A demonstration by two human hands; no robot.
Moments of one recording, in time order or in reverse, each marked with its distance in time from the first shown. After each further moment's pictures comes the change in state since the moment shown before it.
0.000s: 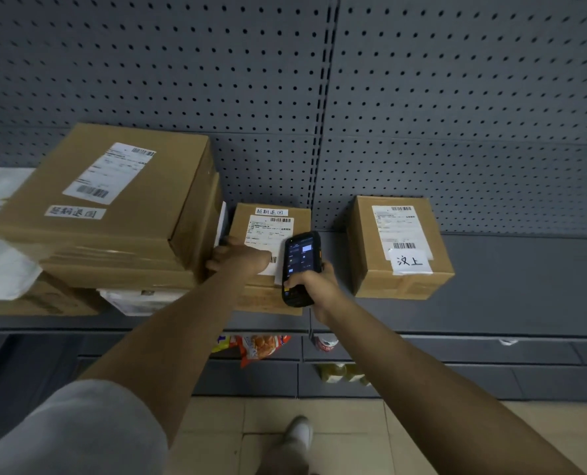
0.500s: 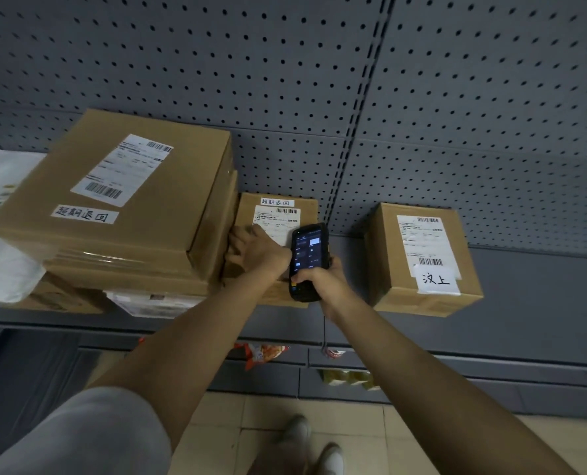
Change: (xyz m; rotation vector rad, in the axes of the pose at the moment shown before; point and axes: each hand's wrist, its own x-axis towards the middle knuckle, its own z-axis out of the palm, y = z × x) left_hand 0.029 0.020 0.006 -0.079 0.210 0.129; right_hand 0.038 -0.013 0.030 -0.055 0.017 -0.039
